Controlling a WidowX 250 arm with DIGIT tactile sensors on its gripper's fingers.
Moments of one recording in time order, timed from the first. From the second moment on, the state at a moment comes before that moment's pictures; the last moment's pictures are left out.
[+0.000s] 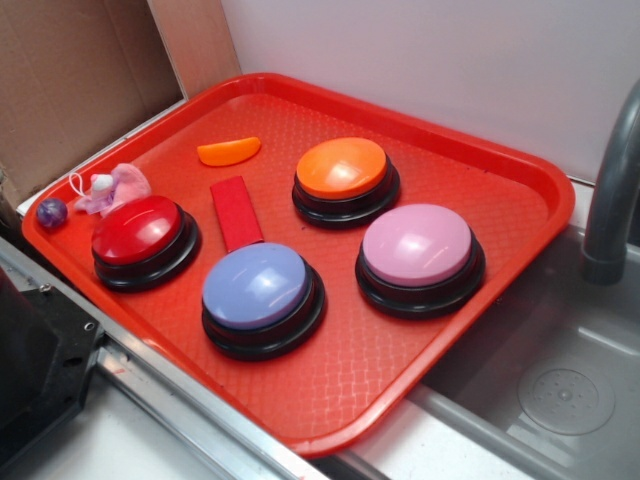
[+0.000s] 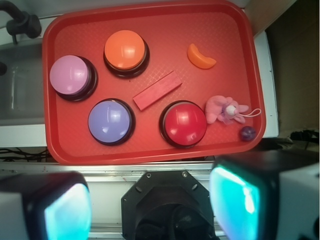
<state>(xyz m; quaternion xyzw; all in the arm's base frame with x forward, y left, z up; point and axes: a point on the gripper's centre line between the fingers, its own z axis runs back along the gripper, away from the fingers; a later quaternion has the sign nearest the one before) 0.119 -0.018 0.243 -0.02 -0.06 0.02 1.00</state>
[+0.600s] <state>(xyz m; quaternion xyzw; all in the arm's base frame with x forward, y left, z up) 0.143 -0.020 0.217 -0.02 -0.07 0.01 1.00</state>
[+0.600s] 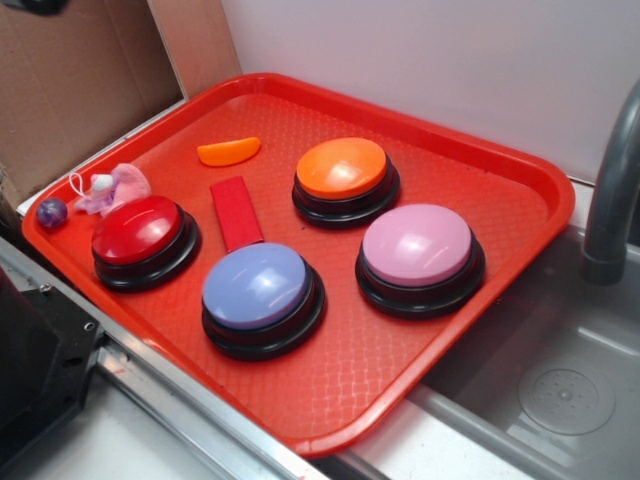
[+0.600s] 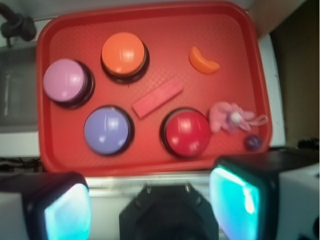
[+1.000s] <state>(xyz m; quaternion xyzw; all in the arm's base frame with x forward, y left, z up) 0.199 -0.003 0.166 -0.03 -0.11 0.02 0.99</state>
